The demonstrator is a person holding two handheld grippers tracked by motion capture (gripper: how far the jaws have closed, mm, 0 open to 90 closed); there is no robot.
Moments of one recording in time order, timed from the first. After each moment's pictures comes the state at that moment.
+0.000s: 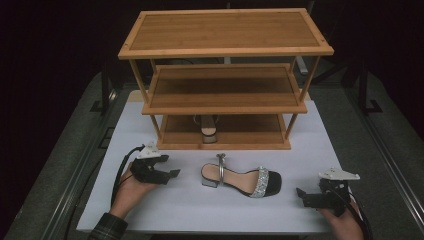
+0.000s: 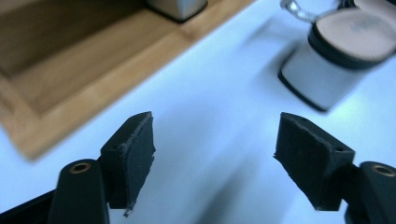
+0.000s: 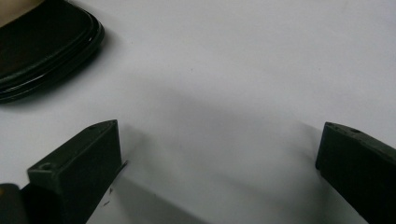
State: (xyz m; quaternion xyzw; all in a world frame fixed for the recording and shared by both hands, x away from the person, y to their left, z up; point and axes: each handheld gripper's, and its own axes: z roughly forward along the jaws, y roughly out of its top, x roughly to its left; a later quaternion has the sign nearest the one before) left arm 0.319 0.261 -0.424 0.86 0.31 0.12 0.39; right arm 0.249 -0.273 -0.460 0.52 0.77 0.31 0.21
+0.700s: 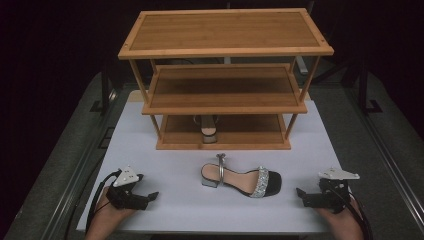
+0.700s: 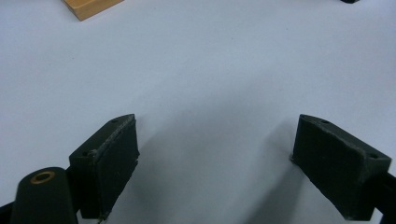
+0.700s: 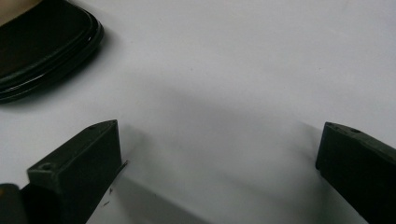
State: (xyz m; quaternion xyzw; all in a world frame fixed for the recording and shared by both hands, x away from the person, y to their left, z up) left arm 0.267 0.313 -0.451 0.85 0.35 0.15 0.35; right arm 0.250 -0.273 -0.459 0.52 0.77 0.31 0.20
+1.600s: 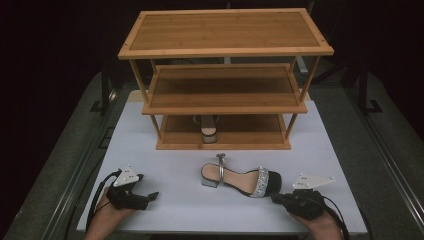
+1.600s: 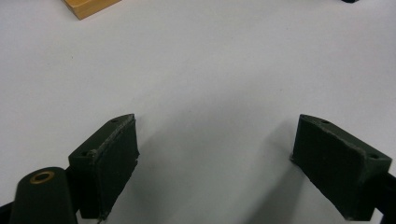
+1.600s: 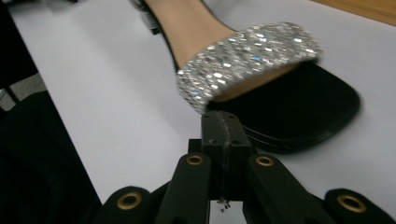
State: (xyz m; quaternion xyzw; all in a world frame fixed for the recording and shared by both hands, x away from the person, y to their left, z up) left arm 0.267 0.313 -0.452 0.85 0.35 0.15 0.36; right arm 0.227 -0.200 -0.432 0.37 0.83 0.42 0.06
